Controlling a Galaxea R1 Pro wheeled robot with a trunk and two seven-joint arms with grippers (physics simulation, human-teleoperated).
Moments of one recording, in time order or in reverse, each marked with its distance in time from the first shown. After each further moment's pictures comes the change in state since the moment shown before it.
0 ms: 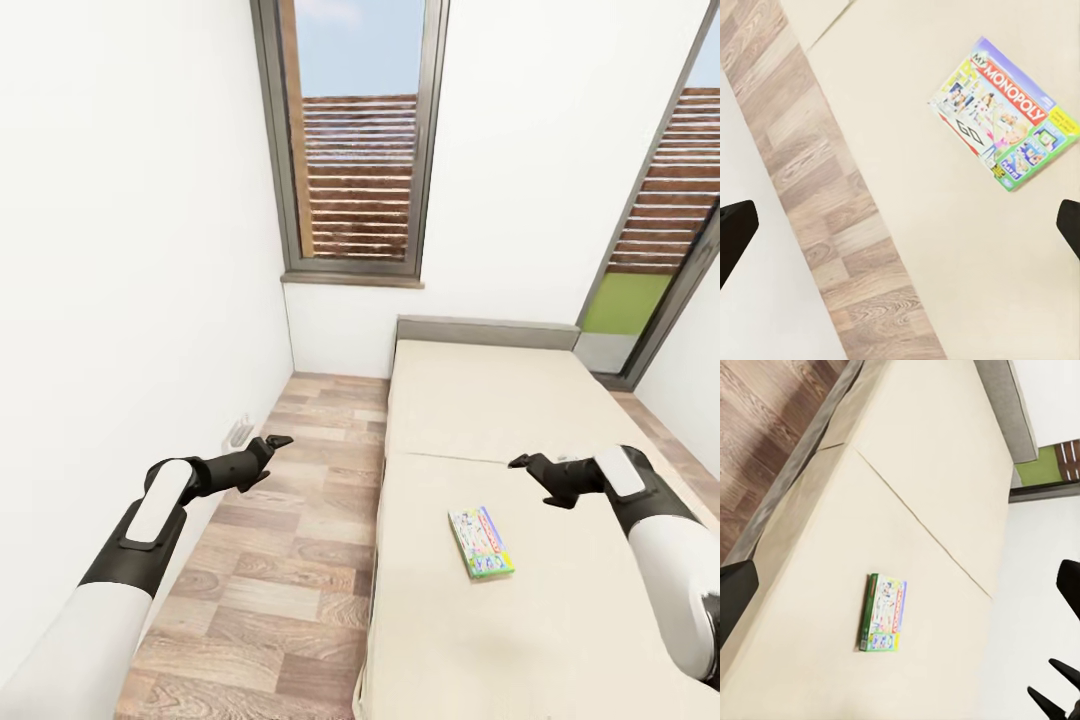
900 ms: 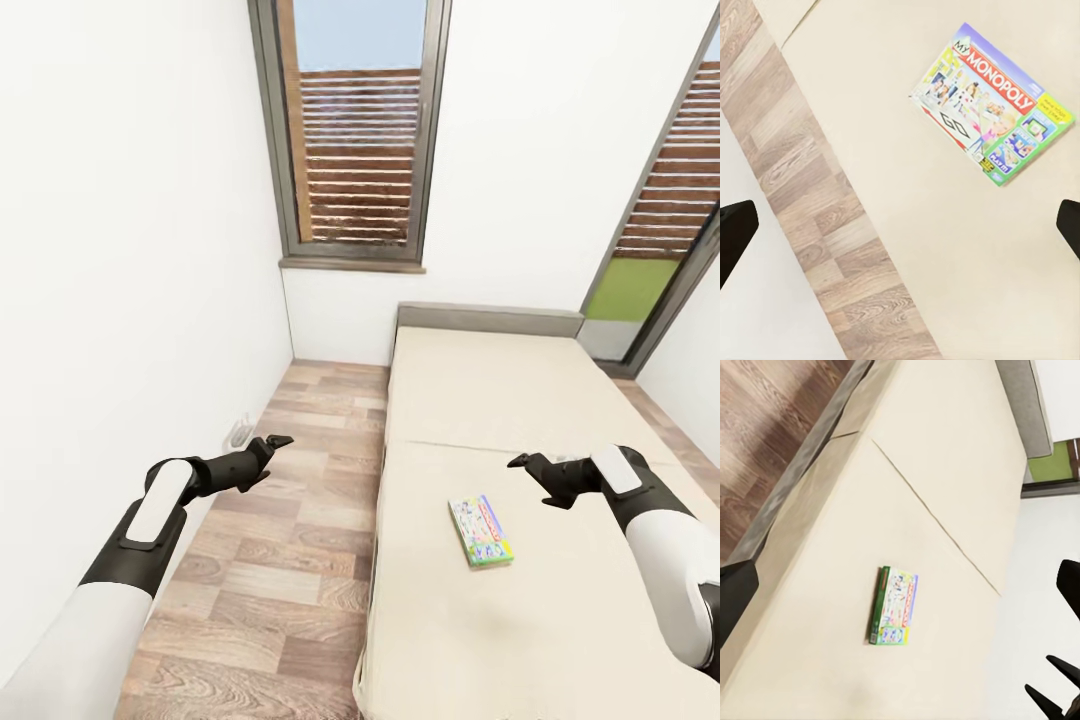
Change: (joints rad) left arm 0.000 -0.001 0.000 0.001 0.000 0.000 0.000; right arm -0.028 0.000 0.000 0.066 0.000 -0.046 -0.001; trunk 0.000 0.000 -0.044
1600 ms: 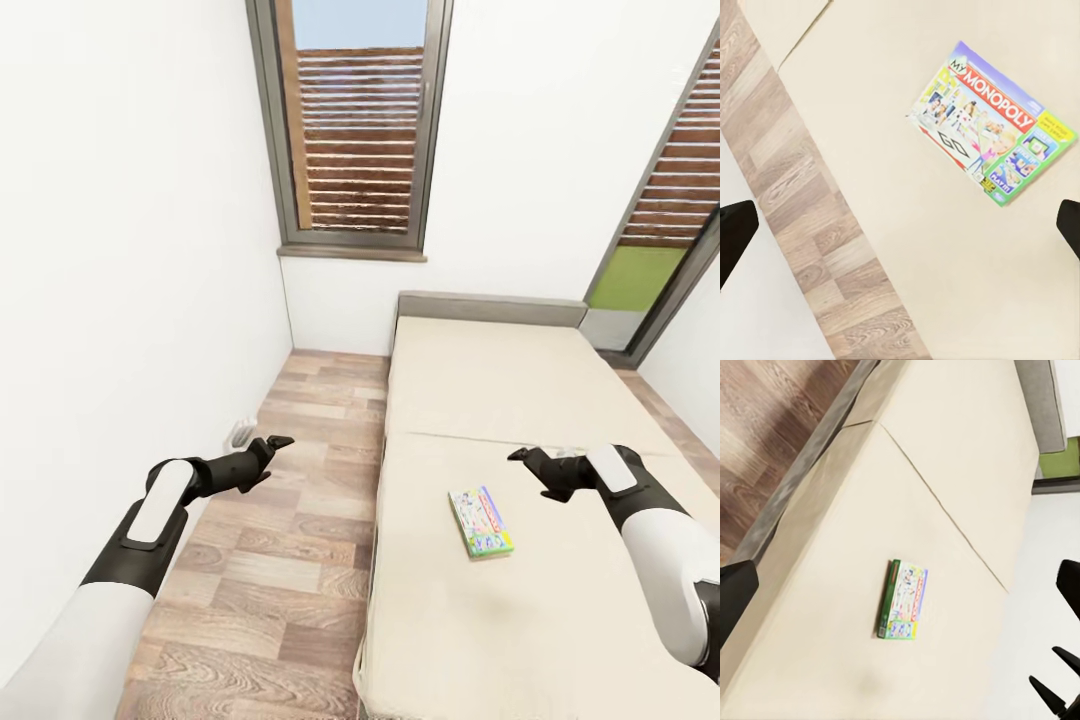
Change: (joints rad) left arm 0.000 -0.003 0.000 0.004 -0.001 0.000 0.002; right arm -0.004 0.011 0.001 0.002 0.000 -0.084 0.010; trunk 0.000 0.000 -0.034
